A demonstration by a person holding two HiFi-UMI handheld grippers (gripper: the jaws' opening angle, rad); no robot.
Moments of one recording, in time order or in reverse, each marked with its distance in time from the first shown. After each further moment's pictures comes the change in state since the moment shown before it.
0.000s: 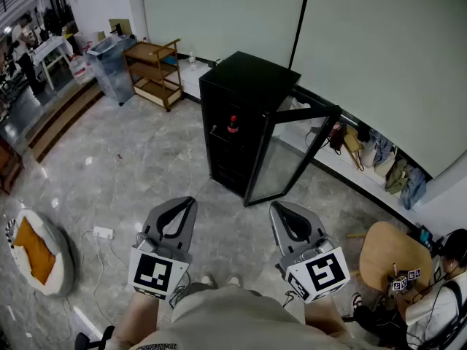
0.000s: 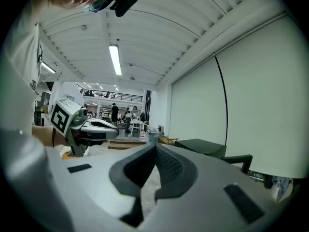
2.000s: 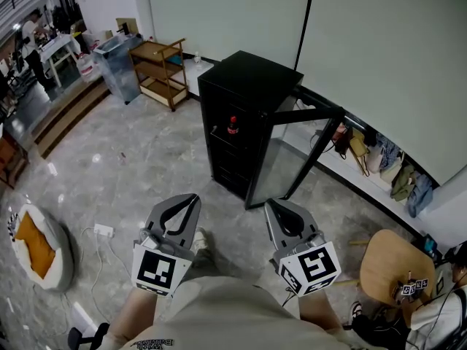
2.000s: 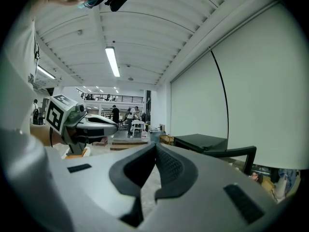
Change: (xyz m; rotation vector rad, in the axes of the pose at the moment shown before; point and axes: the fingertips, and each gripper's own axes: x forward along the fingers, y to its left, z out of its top) left arm 0.047 -0.029 -0.004 0.101 0.005 0.007; right arm 0.015 -0.045 -0.044 0.047 -0.005 0.027
